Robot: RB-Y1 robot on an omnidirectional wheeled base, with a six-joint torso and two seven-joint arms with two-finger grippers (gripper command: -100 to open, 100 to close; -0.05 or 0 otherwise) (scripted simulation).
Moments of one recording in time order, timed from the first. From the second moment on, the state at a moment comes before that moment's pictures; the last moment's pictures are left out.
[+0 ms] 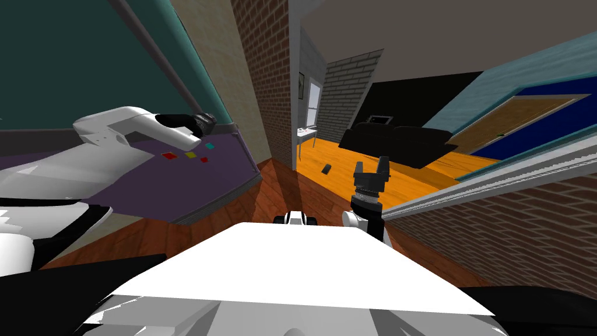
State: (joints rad) left arm -0.39 1.36 -0.01 -1.62 0.35 0.69 0.13; right arm 0.50 0.01 -0.07 -2.32 0.02 -0.54 -0.06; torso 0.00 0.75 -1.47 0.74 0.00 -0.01
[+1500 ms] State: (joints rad) left arm -0.36 1.40 -0.06 -1.95 0.47 0.63 0.17; right arm 0.50 0.01 -0.07 -2.32 0.02 -0.54 -0.06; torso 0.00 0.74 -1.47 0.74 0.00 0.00
